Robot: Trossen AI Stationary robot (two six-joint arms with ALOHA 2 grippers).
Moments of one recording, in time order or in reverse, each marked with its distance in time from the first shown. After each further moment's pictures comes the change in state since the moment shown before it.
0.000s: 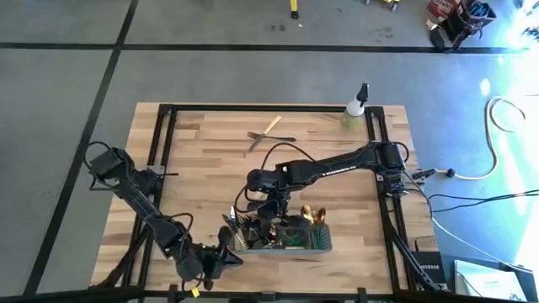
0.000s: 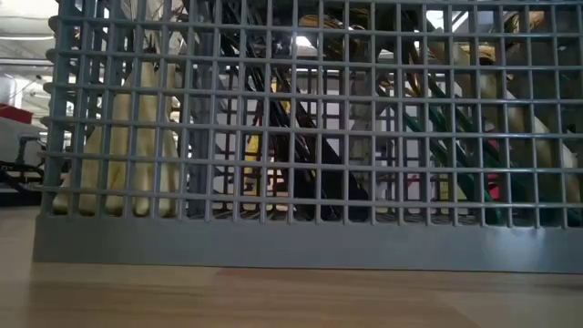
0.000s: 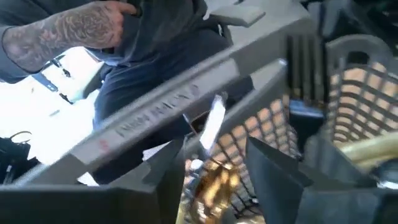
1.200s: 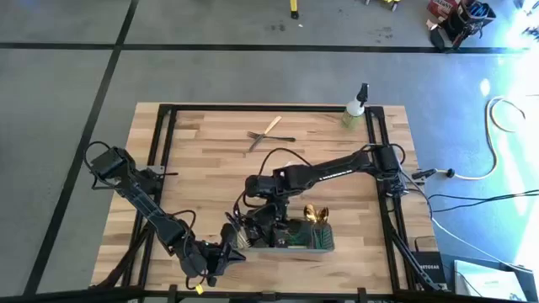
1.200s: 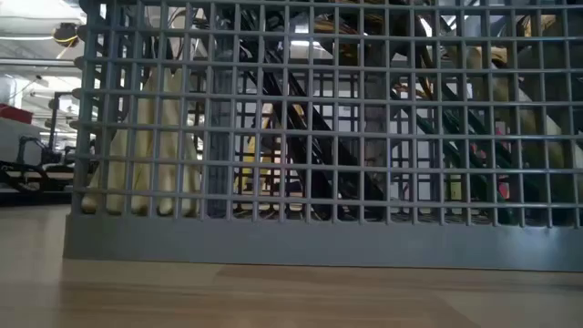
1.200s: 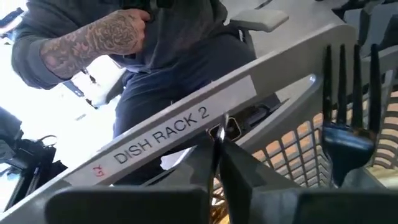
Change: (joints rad) left arm 0.037 0.000 0.000 -0.009 0.010 0.022; right arm 0.033 0.028 0.006 0.041 -0.096 0.051
